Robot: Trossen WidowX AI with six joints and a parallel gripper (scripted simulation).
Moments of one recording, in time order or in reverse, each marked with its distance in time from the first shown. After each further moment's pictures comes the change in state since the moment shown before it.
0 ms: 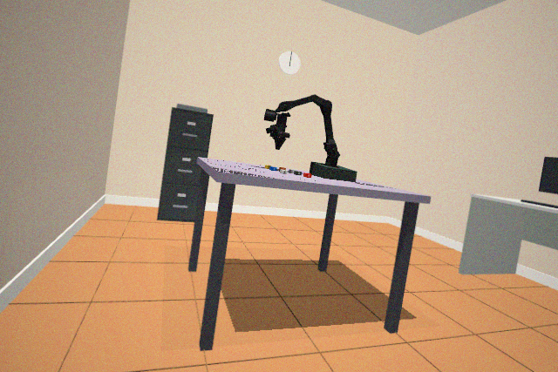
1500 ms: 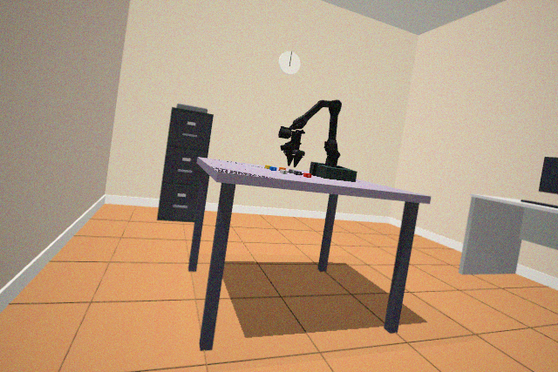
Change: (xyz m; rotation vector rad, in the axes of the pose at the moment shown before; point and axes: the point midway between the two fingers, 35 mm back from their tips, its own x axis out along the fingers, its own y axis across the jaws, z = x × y) arm 0.088 0.028 -0.094 -0.010 0.003 0.002
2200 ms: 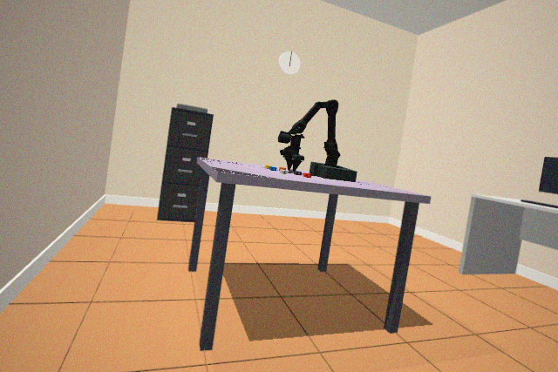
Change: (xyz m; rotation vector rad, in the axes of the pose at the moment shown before) arm 0.027 0.000 -0.002 0.000 0.005 0.001
